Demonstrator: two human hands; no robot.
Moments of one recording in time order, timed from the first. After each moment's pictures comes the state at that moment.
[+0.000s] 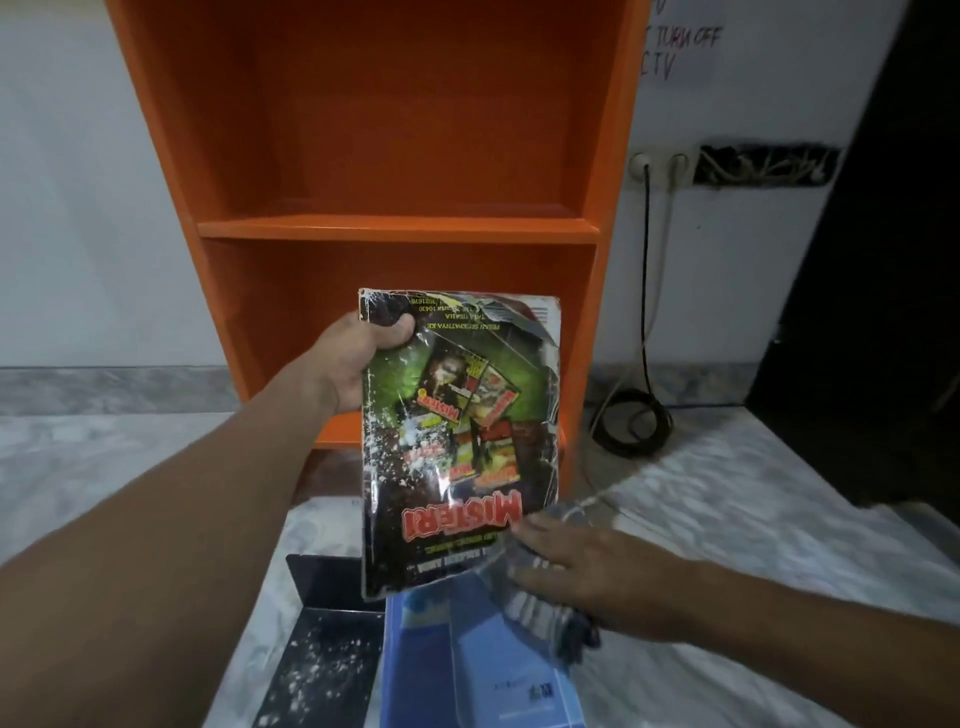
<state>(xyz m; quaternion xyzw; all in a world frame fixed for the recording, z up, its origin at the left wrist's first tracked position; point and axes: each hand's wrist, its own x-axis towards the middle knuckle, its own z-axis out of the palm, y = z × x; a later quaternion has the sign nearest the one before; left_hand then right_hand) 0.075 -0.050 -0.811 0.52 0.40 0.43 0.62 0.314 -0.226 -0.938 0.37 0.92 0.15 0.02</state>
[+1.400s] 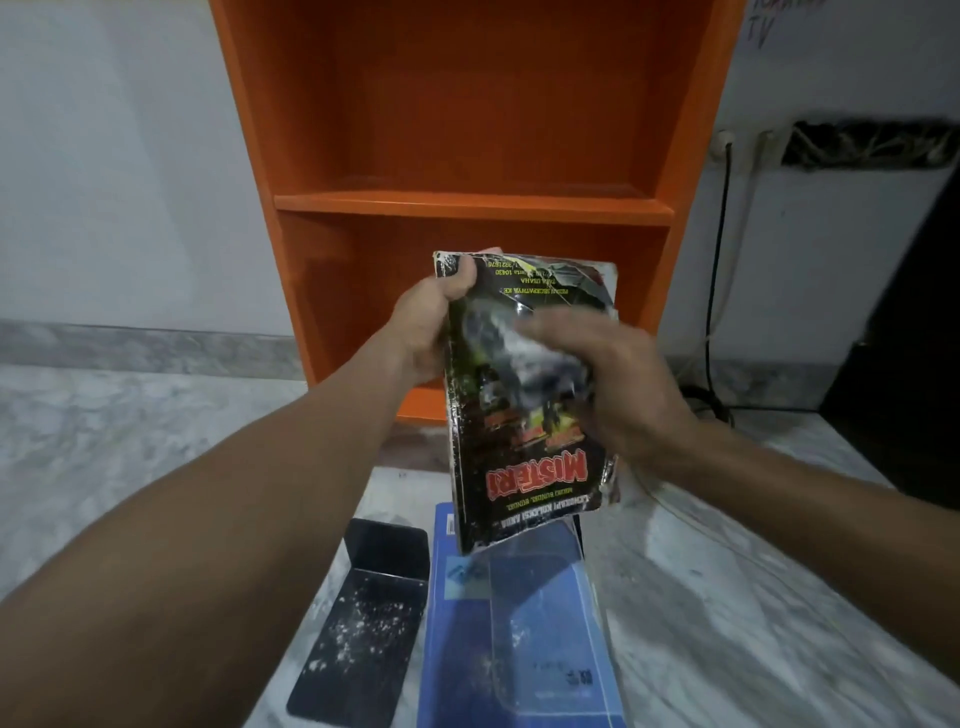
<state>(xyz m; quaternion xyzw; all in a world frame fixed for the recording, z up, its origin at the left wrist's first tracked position) 0.091 -0.058 -0.806 0.48 0.35 0.47 0.66 0.260 -0.169 -0.822 0.43 0.80 0.05 -0.41</state>
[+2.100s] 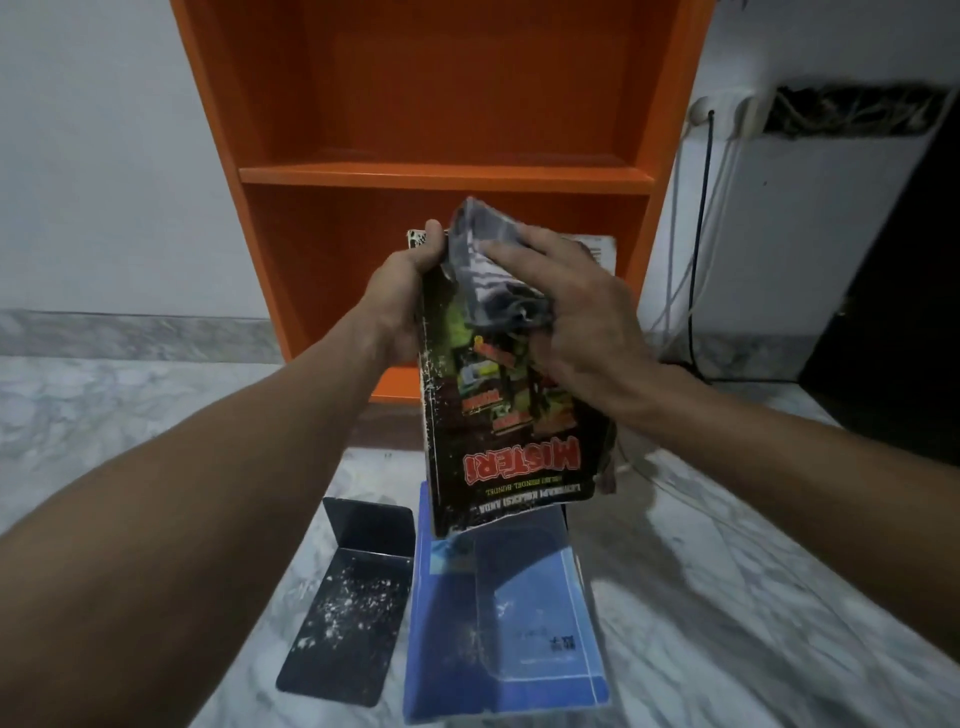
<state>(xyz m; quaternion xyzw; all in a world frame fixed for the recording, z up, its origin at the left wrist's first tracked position) 0.095 -0.063 -0.806 0.48 0.30 0.43 0.70 0.251 -0.145 -0.813 0.47 0.77 0.14 -0.42</state>
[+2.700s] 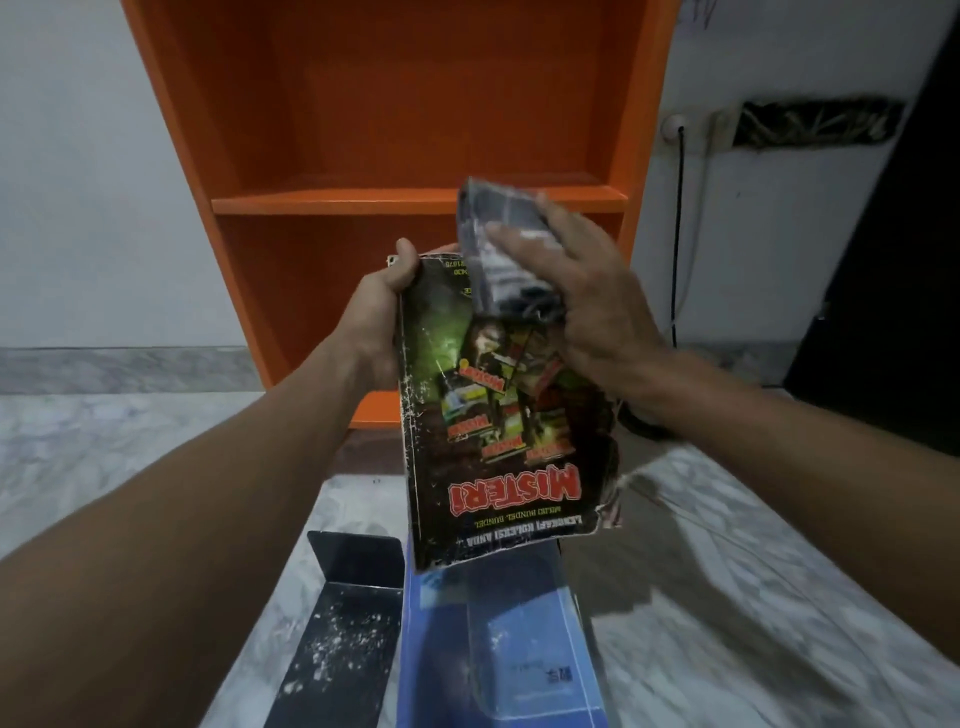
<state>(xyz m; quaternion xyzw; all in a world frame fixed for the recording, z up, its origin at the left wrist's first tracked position) 0.099 -0.062 -0.801 0.48 0.29 0.43 0.70 0.287 -0.122 -0.803 0.50 0.74 0.22 -0.38</state>
